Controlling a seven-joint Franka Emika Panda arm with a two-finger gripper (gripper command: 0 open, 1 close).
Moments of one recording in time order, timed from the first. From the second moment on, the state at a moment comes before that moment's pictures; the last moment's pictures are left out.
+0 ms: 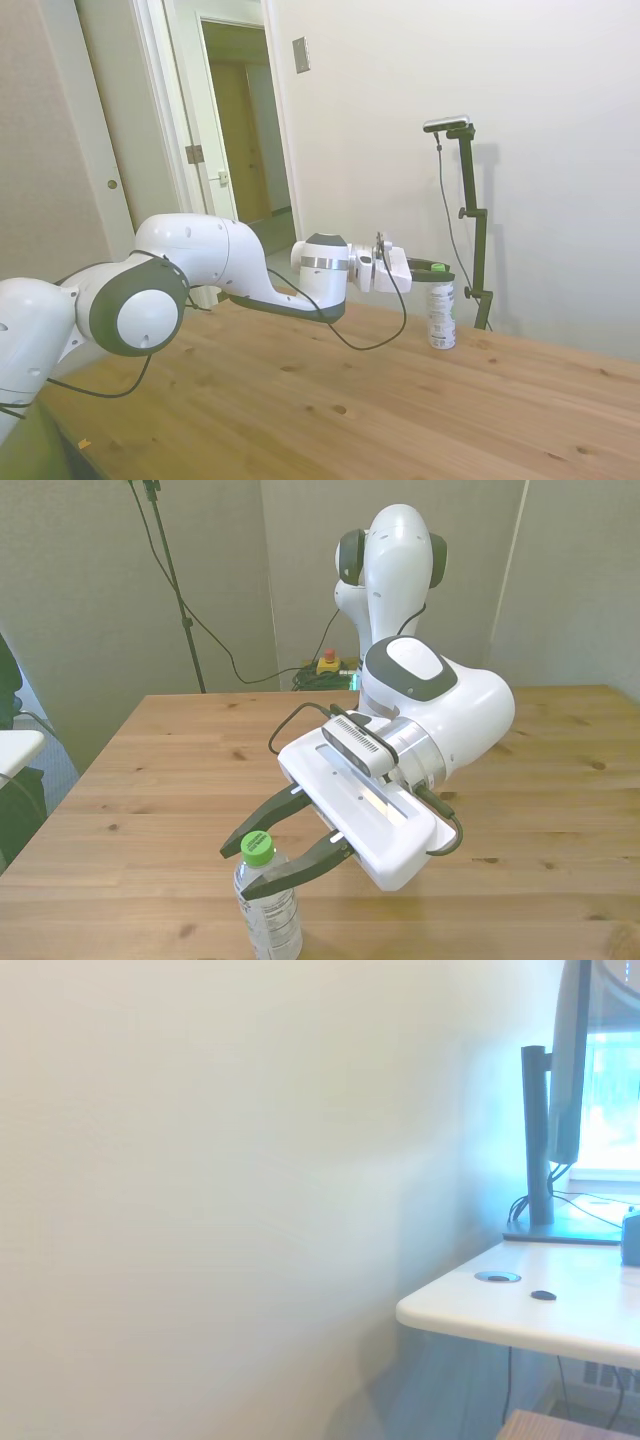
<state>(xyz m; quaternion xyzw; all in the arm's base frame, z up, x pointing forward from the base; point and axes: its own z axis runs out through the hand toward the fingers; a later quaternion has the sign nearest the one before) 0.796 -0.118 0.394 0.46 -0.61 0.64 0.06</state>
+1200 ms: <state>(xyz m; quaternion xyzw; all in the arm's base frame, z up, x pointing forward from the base) 0.639 -0.030 0.517 0.58 -0.63 0.51 -0.03</state>
